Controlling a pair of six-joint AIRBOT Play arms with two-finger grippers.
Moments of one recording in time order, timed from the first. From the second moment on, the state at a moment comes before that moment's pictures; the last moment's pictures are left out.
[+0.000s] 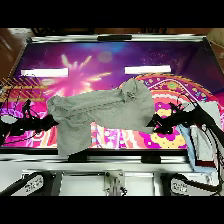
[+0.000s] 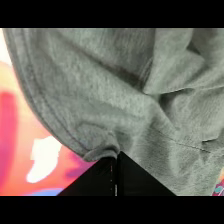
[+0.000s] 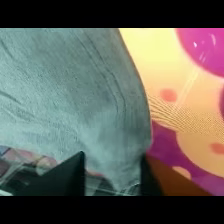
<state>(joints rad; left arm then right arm) 0.33 -1.12 0.59 0.85 -0.90 -1.22 -0.14 -1.41 0.79 -0.98 1.14 1.53</state>
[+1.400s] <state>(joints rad) 0.33 -0.51 1.73 1.05 -0.96 -1.57 -0.02 -0.57 1.69 -1.55 1.16 1.52</state>
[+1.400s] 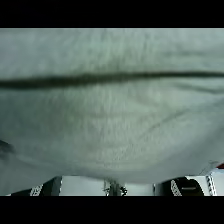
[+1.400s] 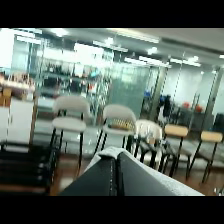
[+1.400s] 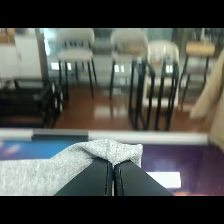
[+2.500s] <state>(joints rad) 0.07 -1.54 1.36 0.89 -0.44 -1.38 -0.03 -1.62 1.49 -1.22 0.50 1.51</state>
